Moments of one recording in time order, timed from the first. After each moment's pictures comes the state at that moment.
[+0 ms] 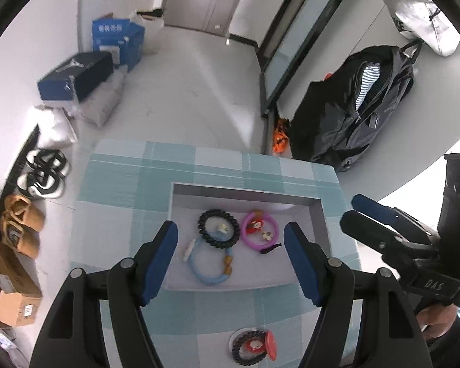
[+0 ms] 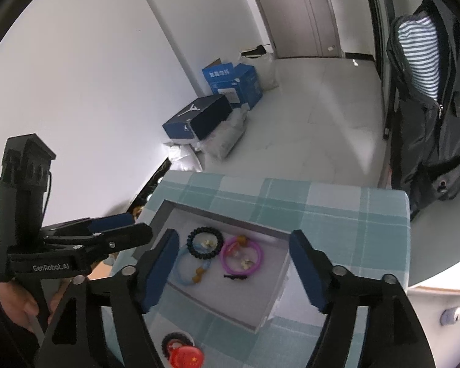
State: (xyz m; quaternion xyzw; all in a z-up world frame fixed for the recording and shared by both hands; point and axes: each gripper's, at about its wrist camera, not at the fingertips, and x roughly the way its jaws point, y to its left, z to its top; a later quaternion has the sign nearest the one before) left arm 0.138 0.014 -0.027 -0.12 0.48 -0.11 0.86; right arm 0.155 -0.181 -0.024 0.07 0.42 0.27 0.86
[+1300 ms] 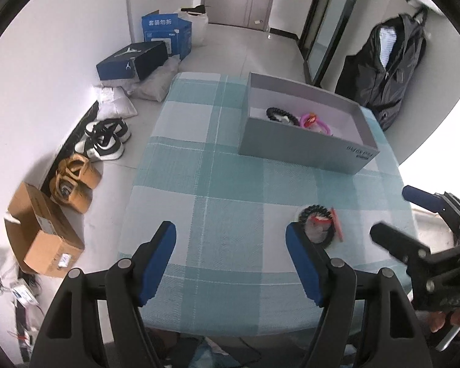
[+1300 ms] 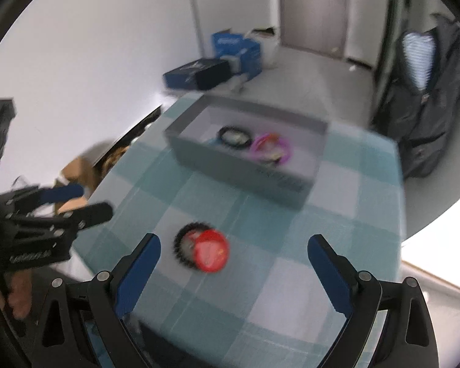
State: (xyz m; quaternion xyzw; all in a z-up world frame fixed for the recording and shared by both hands) left arm 0.016 0.036 -0.065 -0.05 0.49 -0.01 0.87; right arm 0.029 -0.135 -0.069 -0.06 0.46 0.25 0.85
